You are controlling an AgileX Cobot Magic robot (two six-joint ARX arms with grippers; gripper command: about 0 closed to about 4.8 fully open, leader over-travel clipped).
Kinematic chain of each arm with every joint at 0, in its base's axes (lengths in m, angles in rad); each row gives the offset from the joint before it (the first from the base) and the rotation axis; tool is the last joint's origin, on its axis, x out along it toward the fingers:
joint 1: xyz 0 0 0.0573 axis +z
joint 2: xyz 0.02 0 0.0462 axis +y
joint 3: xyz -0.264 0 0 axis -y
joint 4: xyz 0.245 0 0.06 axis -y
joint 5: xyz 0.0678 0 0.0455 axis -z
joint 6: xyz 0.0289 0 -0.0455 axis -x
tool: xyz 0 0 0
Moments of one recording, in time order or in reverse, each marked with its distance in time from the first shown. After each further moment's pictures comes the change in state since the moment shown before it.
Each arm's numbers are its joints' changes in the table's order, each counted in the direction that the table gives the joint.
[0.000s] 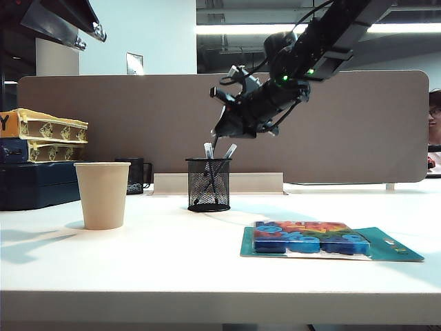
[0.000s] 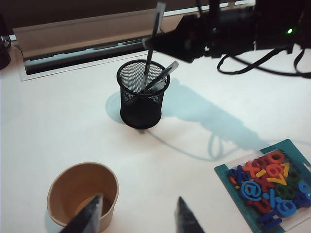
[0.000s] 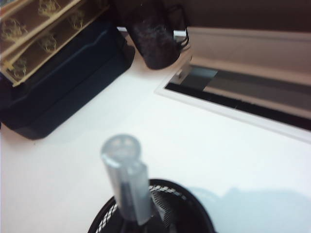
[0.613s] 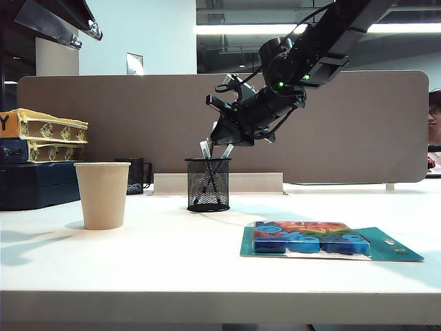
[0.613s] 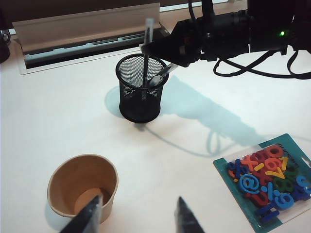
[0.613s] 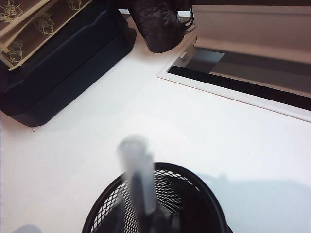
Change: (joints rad) left arm 0.000 -0.017 0.000 -0.036 0.000 0.000; right arm 0.011 0.014 -0.001 -0.021 -0.003 0.007
